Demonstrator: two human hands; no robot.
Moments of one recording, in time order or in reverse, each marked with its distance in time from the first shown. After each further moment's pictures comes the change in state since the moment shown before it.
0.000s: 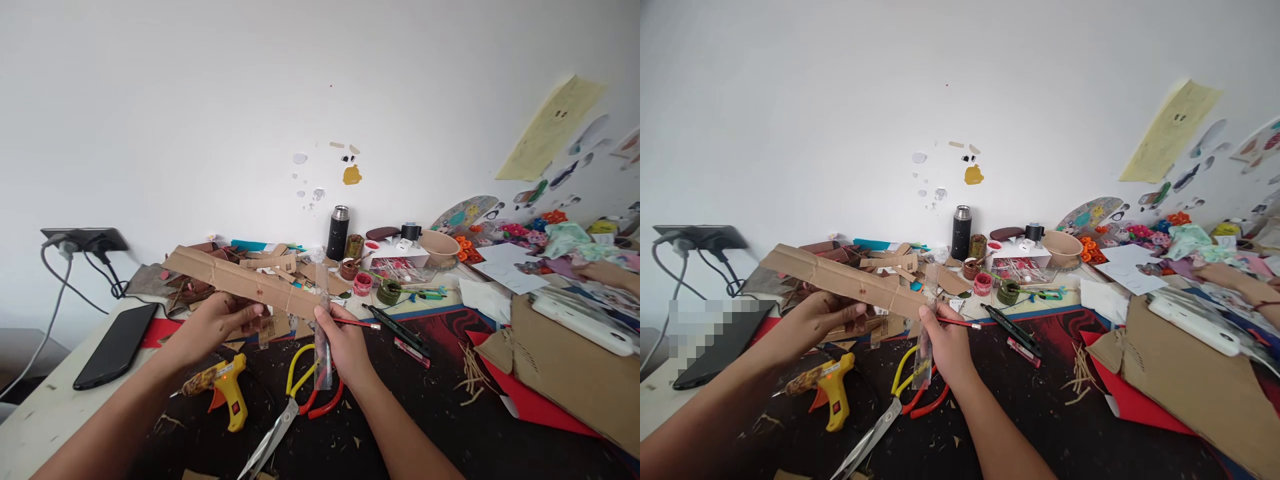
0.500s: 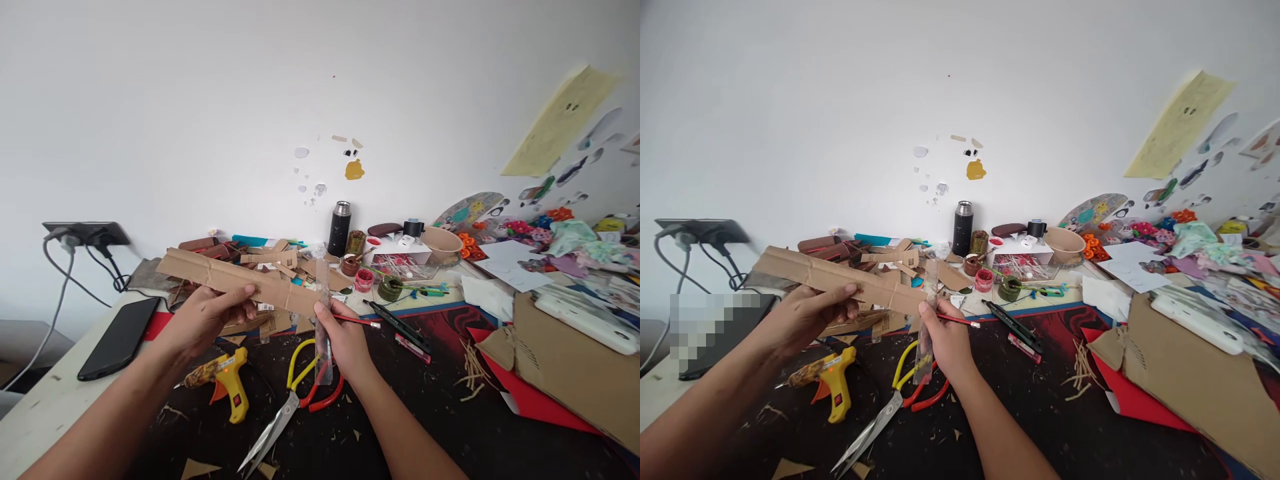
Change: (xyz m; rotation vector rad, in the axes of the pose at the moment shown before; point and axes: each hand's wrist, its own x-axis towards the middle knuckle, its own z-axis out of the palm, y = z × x) left_hand 0.003 -0.008 0.001 -0.274 0.126 -0.018; right_hand -0.001 -0.001 -0.001 -0.051 -0.006 0.013
